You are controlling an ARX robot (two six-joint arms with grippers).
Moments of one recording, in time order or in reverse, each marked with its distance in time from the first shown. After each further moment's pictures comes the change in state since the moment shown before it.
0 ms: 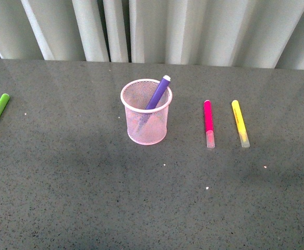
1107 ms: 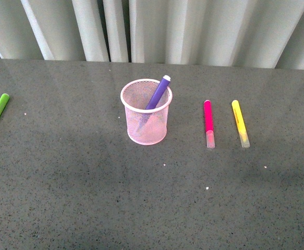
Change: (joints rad) left arm 0.000 -0.499 0.000 -0.498 0.002 0.000; right arm 0.000 0.000 0.000 0.000 0.000 0.000
